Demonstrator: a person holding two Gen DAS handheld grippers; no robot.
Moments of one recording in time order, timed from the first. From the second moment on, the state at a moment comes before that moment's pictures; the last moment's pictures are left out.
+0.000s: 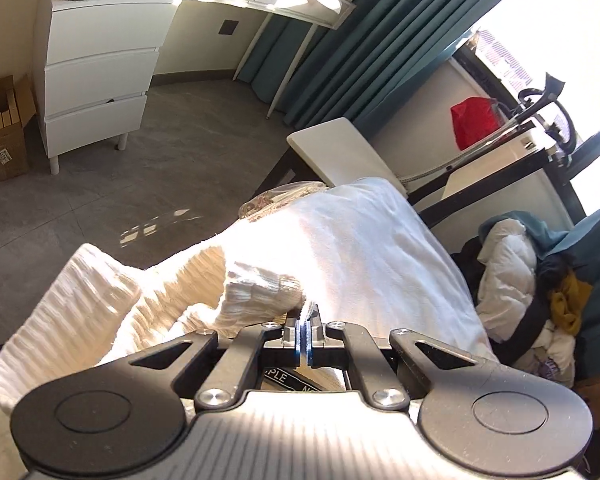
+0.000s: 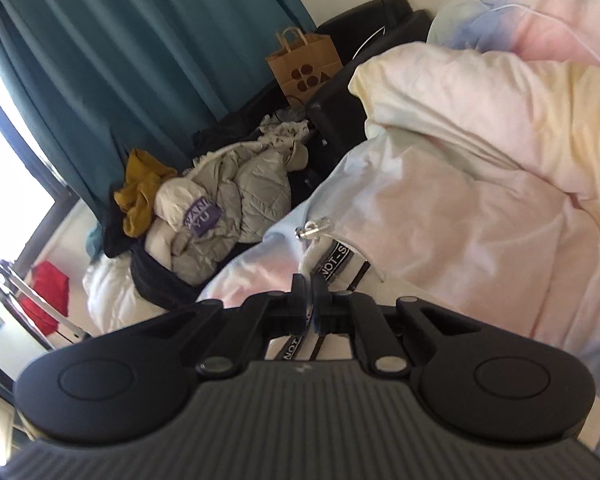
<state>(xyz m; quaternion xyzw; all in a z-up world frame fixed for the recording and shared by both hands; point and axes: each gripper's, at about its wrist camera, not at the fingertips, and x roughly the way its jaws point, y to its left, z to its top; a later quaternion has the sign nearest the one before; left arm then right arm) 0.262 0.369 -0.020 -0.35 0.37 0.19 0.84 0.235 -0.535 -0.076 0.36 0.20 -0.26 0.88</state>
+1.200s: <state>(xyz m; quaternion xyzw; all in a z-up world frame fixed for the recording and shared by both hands) 0.031 0.354 -0.109 -0.57 0.27 0.15 0.76 0.025 -0.496 -0.141 0.62 0.20 -0.16 0.75</state>
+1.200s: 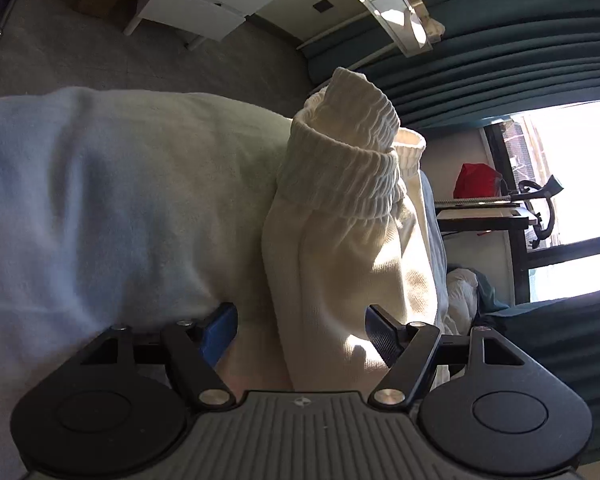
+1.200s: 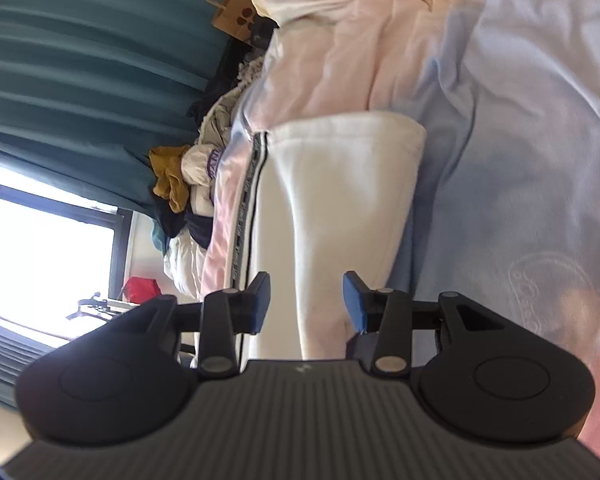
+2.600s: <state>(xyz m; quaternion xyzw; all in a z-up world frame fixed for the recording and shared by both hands) -0.078 0.412 -0.073 -0.48 0.30 0.09 0.82 -0.039 -0.493 -0.157 0.64 0.20 -0.18 0.72</state>
